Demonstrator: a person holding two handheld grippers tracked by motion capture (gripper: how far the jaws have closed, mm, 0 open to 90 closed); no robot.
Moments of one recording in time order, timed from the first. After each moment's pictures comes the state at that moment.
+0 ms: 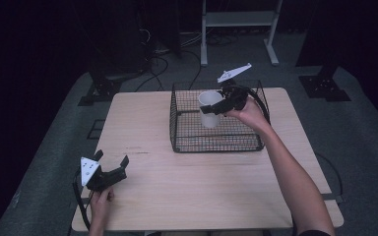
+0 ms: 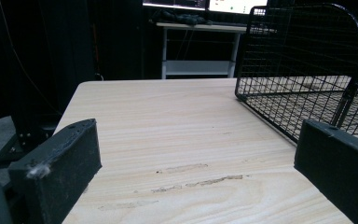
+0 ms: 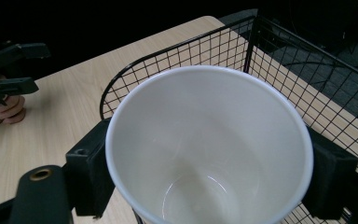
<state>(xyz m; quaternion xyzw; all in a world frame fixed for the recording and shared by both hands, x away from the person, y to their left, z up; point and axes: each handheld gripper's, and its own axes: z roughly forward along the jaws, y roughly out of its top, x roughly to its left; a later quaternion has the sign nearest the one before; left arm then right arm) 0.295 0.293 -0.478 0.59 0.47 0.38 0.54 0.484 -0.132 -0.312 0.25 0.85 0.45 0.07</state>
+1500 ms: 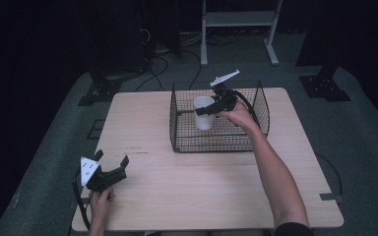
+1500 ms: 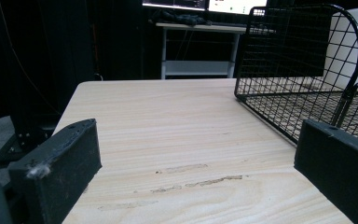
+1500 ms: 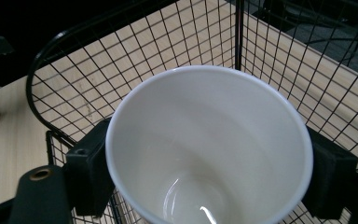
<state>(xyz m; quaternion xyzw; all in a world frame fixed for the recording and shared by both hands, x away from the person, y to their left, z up) 0.295 0.293 -0.478 0.58 0.47 0.38 0.54 0.533 -0.118 -0.369 0.28 0.85 0.44 0.03</state>
